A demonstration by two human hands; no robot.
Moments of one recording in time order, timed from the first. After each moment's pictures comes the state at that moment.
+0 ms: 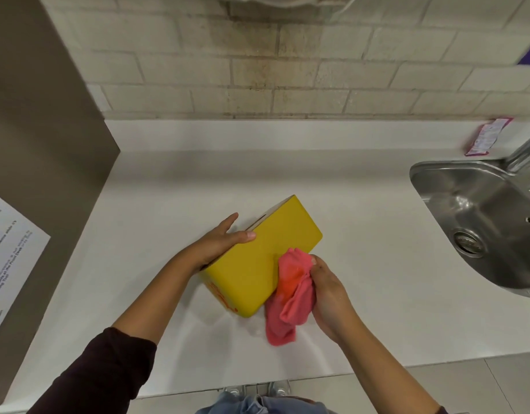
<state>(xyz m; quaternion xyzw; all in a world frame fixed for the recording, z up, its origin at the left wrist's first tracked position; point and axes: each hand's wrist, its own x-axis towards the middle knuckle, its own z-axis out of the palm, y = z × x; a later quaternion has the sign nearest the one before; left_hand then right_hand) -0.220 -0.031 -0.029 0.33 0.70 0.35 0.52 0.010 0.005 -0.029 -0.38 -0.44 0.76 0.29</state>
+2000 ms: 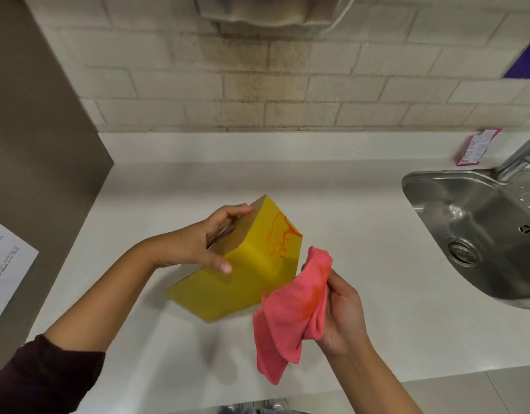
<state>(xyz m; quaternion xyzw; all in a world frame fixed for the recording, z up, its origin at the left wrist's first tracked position) -0.227 -0.039 0.050 0.57 0.53 0.32 0.55 0.020 0.015 -0.003 -0.15 -0.15 0.94 0.28</state>
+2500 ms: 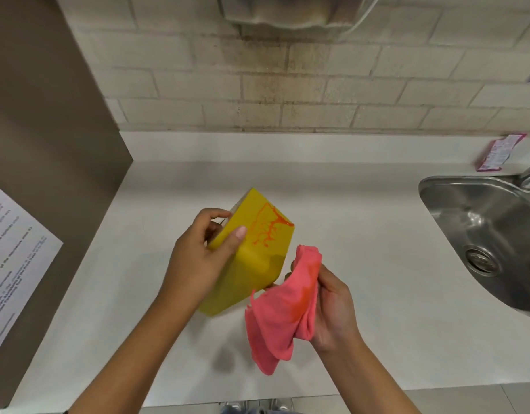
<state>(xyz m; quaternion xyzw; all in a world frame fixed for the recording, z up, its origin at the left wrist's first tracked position) -0.180 -0.081 0.045 0.37 0.74 0.53 0.19 -0.011 -0.003 0.017 -0.12 -0.14 0.94 0.28</state>
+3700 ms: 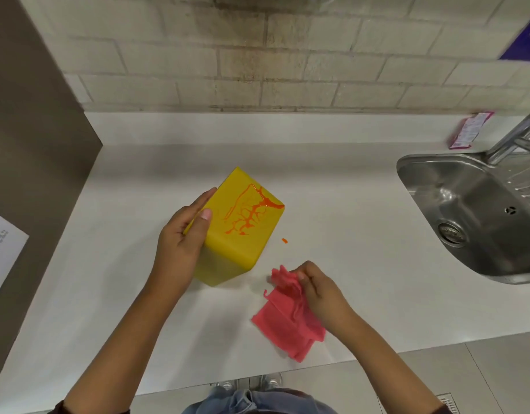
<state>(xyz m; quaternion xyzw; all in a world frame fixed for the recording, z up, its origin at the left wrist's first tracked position) -0.188 -0.081 0.018 0.34 0.65 0.63 0.27 0.036 0.015 -0.049 -0.41 -0.79 0.44 0.16</state>
